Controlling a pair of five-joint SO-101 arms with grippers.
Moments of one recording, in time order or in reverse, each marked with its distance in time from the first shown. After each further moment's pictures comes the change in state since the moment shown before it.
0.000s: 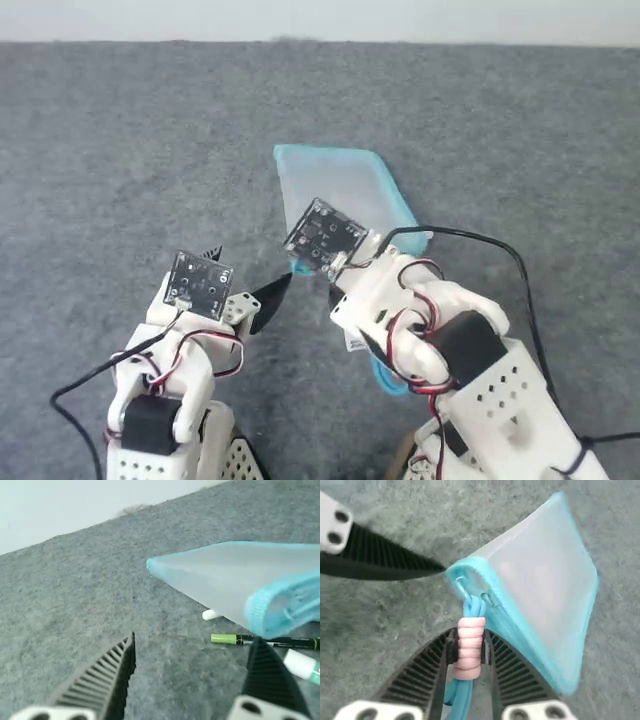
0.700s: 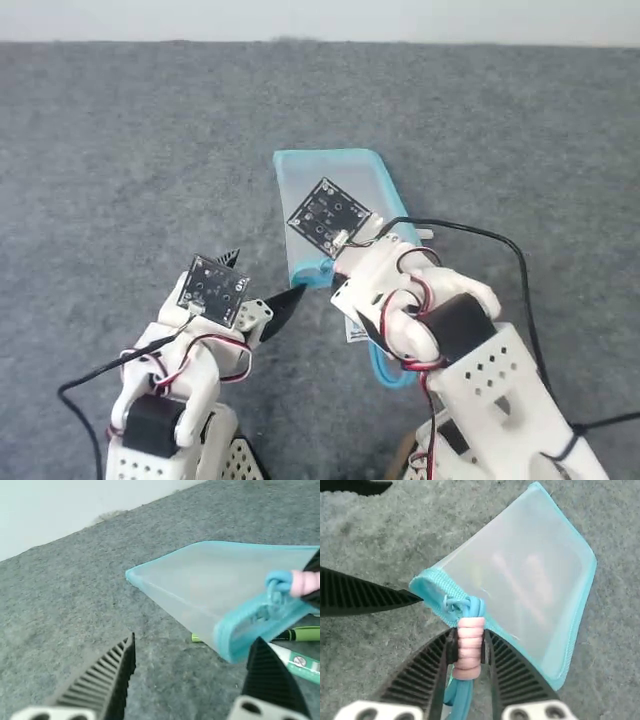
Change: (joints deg) left arm 5.0 0.0 -0.1 0.5 -0.5; right arm 2.0 4.4 0.0 -2.2 -1.8
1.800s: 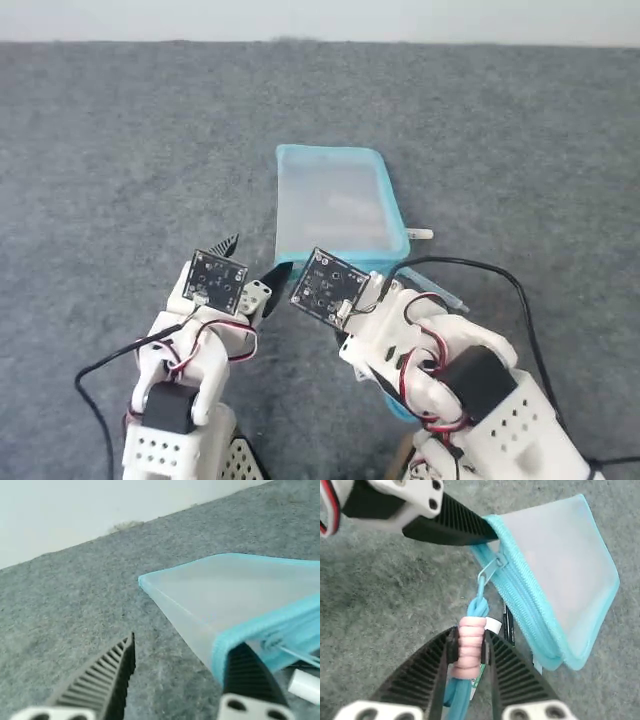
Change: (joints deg) left arm -2.8 0.0 12.9 -17.9 1.0; right arm -6.7 -16.5 10.5 4.7 5.0
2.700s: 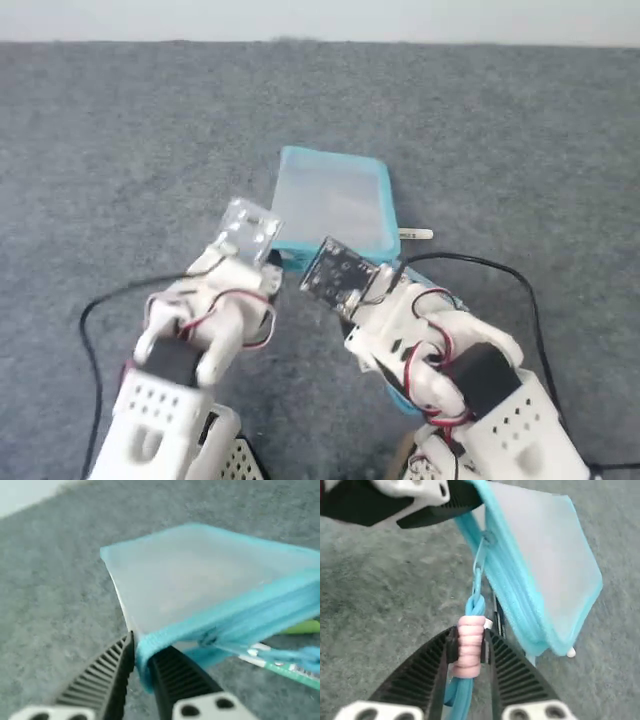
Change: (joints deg) left arm 7.2 37.5 -23.4 2.5 1.5; right arm 4.7 0.0 -0.1 -0.4 0.2
